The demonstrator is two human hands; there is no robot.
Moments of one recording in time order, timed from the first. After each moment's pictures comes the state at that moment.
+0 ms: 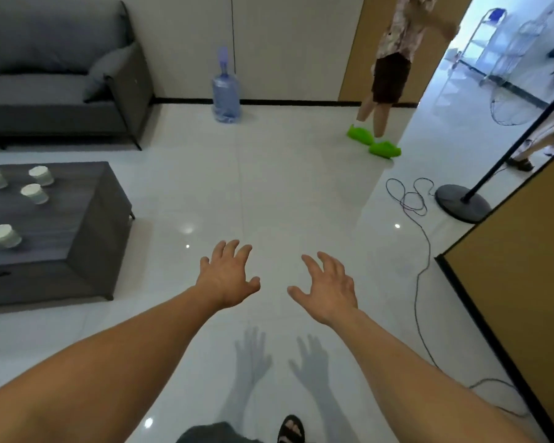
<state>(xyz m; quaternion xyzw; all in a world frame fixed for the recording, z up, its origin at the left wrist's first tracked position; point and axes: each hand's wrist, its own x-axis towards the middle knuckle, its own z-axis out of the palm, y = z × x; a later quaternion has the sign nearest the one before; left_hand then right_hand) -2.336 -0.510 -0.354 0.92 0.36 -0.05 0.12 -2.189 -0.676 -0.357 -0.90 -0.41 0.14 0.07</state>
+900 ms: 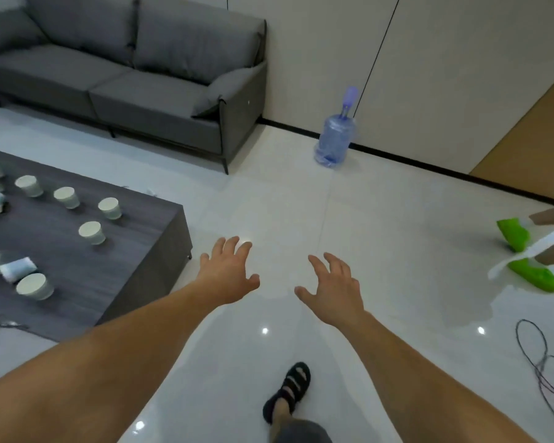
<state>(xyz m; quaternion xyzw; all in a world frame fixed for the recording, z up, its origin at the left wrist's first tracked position) -2.219 0.034 -0.361 0.83 0.53 -0.03 0.14 -2.007 -0.067 -0.365 -0.80 -0.59 0.13 0.03</state>
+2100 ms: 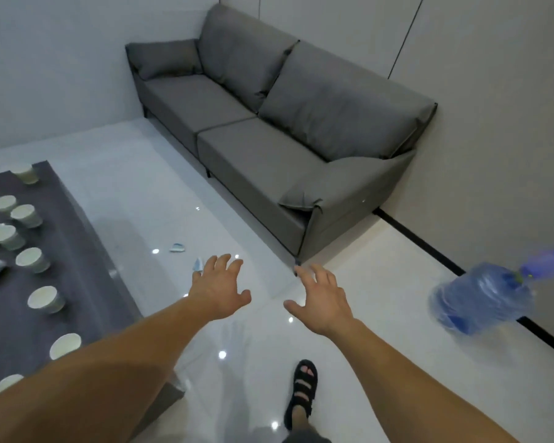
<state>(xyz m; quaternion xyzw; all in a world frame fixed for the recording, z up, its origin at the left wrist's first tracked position) -2.167 0.773 -0.382 0.63 0.76 -0.01 0.17 -1.940 0.809 -0.373 -0.56 -0.81 0.18 -0.02</state>
